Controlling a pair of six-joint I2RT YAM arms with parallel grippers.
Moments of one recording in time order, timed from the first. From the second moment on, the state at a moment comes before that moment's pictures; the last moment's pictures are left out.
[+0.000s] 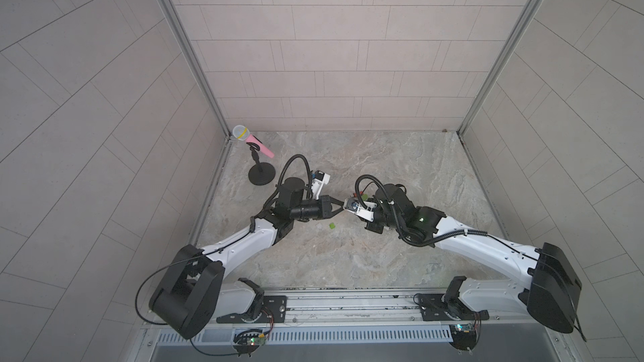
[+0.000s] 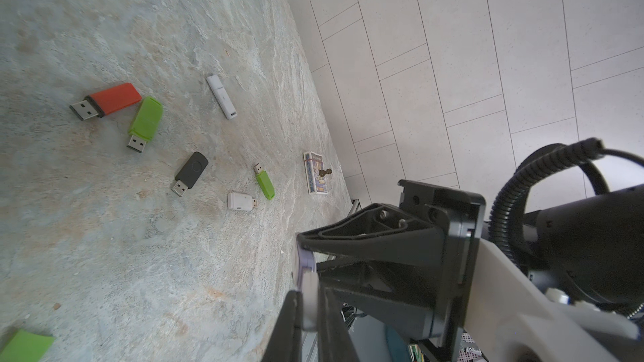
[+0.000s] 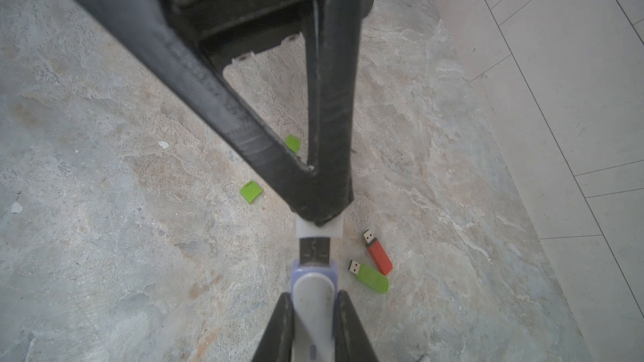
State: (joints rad) left arm -0.51 1.29 0.62 0.27 0.77 -0.81; right arm 0.80 1.25 0.85 -0.27 -0.03 -0.54
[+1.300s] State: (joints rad) left arm -0.52 1.31 0.62 0.28 0.78 -0.79; right arm 0.82 1.28 0.91 -0.34 0.00 -0.55
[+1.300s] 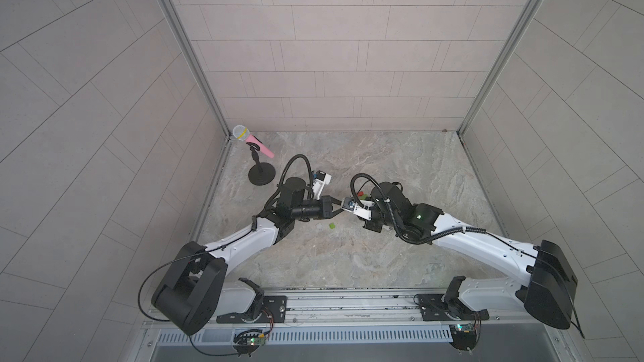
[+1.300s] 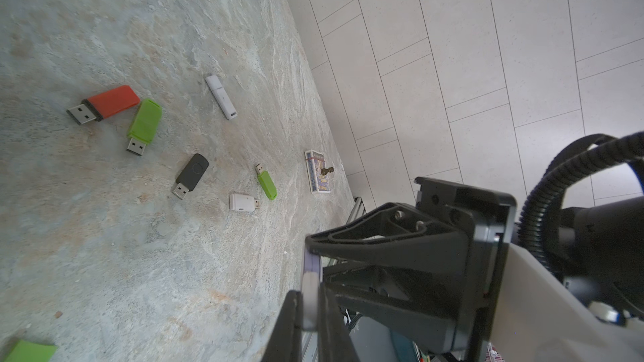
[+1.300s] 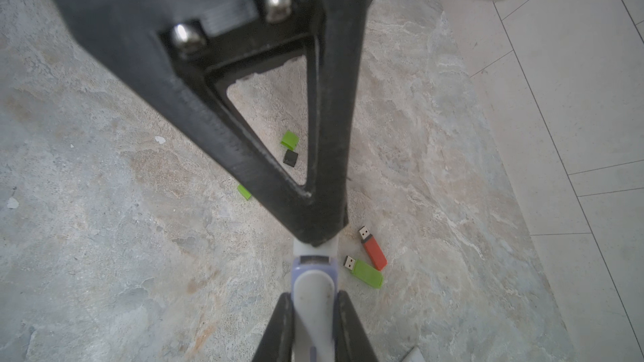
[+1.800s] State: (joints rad) left arm -0.52 1.32 0.63 0.28 0.80 -0.79; right arm 0.82 1.28 0.93 -0.34 0.00 -0.54
